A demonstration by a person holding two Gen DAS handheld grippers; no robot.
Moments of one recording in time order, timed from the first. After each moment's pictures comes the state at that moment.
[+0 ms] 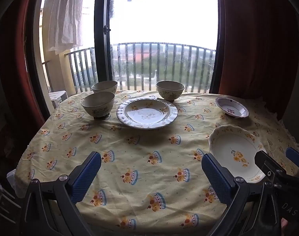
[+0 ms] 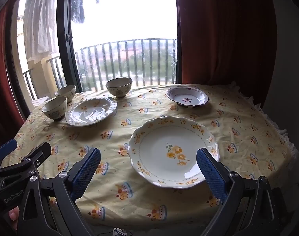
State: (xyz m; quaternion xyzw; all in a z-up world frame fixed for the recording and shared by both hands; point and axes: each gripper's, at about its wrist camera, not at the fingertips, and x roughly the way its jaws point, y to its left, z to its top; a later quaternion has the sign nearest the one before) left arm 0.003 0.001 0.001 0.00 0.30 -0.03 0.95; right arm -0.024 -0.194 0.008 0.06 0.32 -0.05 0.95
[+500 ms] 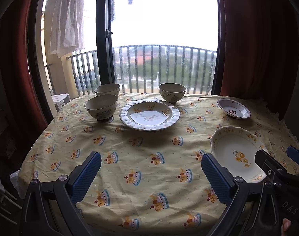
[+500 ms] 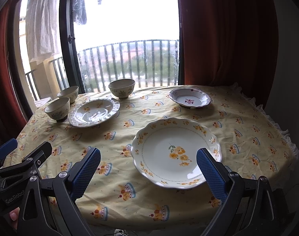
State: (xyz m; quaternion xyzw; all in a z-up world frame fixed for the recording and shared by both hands) left arm -0.001 0.004 0.003 0.01 0.30 -0.02 0.95; right arm -0.032 -0.179 0.010 0.05 0.31 -0.05 0.95
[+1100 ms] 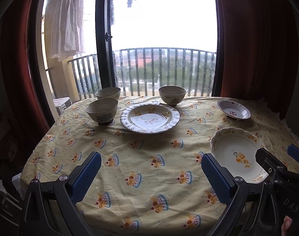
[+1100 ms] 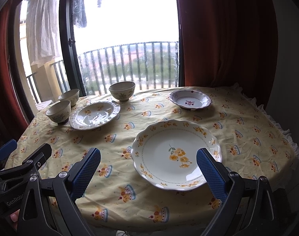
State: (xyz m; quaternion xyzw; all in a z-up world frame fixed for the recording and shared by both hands) left arm -0.004 0.003 0.006 0.01 0.29 -0.02 0.96; right arm -0.033 -0.180 0.009 0.06 0.30 -0.04 0.95
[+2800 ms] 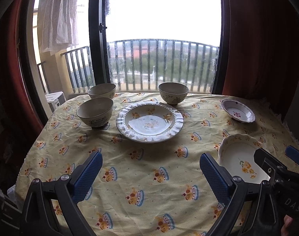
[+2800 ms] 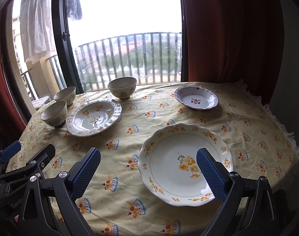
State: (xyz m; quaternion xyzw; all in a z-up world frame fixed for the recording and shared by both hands) left arm 0.052 0.007 0.013 0.01 0.32 -0.05 0.95; right arm 0.024 -0.171 0.019 0.07 0.34 -0.05 0.94
